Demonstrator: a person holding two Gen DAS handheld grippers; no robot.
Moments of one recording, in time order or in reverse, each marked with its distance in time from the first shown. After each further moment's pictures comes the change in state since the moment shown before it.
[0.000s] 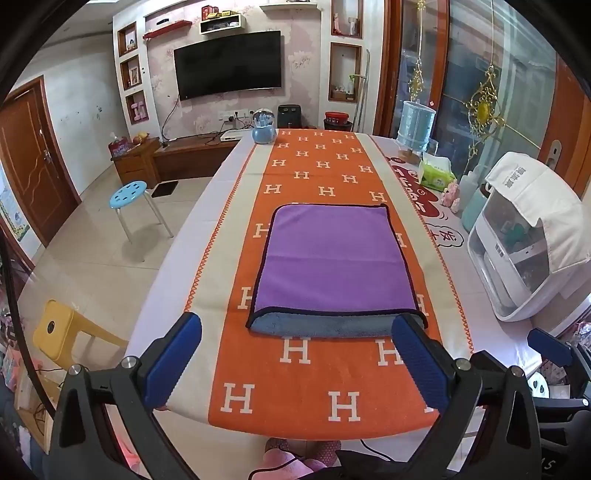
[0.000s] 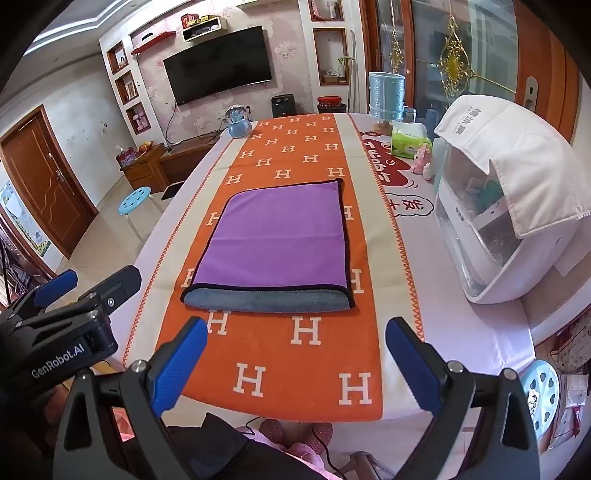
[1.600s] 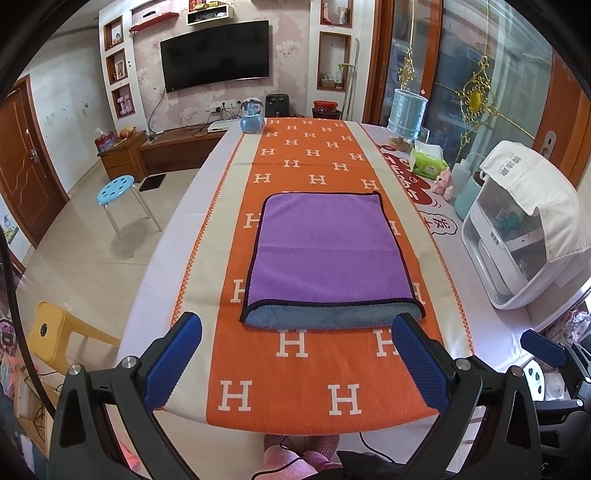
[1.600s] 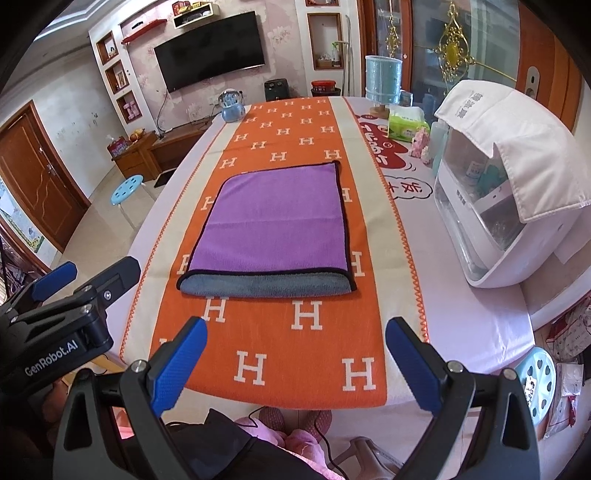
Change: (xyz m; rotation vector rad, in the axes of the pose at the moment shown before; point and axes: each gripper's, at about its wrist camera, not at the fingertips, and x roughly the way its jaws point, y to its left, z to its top) left arm 0.018 0.007 -0.003 0.020 0.052 -0.048; right arm 0.010 0.010 -0.003 0.012 0.072 -0.016
